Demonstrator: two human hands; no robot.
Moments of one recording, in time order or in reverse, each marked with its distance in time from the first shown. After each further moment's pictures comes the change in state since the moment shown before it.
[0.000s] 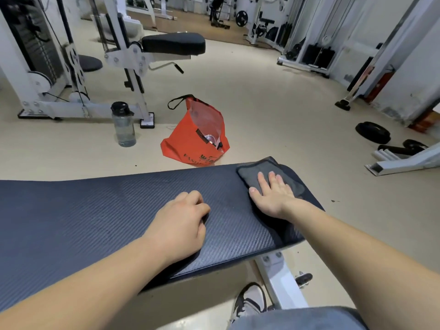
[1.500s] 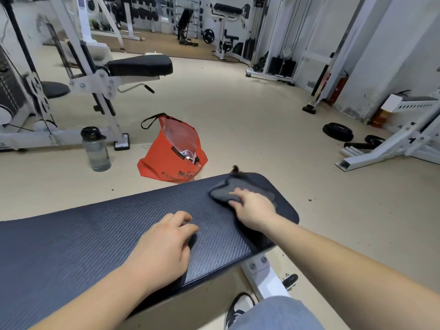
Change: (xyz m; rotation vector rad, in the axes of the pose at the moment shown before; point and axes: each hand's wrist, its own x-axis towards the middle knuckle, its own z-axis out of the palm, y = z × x) left_hand -0.006 0.017 -0.007 -0.027 -0.017 0.070; right_hand -0.024 0.010 0.000 0.180 0.321 -0.124
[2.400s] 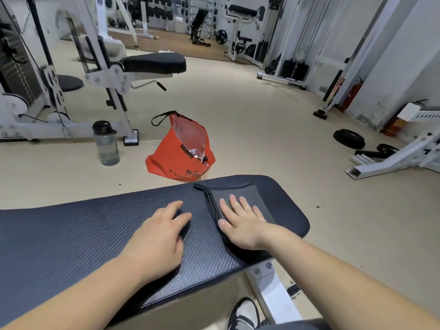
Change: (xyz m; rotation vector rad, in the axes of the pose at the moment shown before) left_hand 0.004 -0.031 0.004 0.017 -0.047 -0.120; right_hand -0.020 -0.033 0.016 -0.160 -0.430 -0.106
